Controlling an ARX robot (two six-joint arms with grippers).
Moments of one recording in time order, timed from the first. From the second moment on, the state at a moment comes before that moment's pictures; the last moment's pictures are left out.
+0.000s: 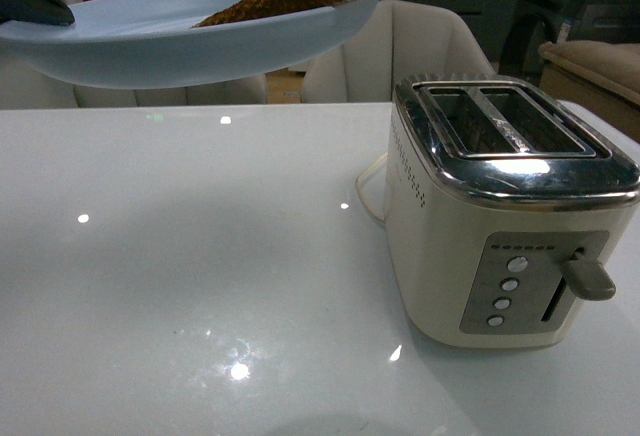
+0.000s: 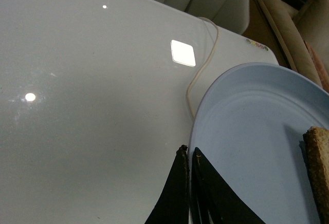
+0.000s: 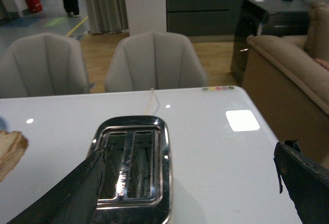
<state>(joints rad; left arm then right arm) -0.09 1.39 0.94 0.00 0.22 -0.47 0.18 0.84 0.77 -0.03 0.21 0.02</state>
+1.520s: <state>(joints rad) -0.09 1.39 0.94 0.00 0.22 -0.47 0.36 1.36 0.98 -0.04 -0.43 0.98</state>
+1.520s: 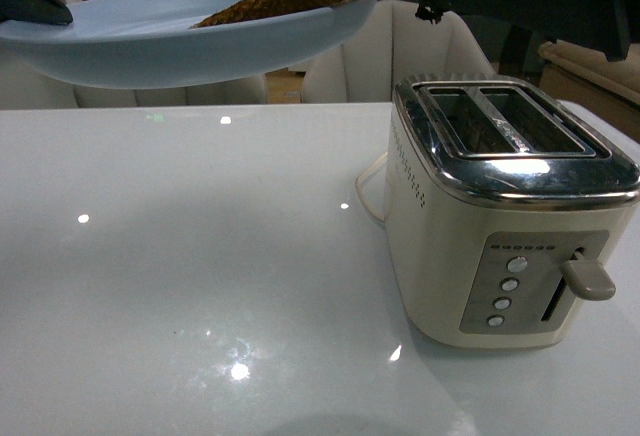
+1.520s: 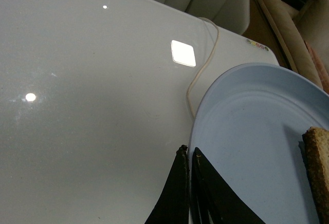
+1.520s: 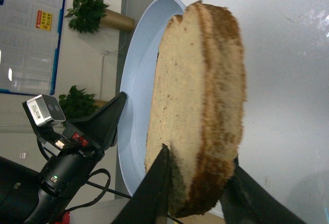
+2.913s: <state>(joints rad) -0.09 1.39 0.95 0.00 0.23 -0.47 0.29 1.23 0.94 -0.02 0.14 0.33</state>
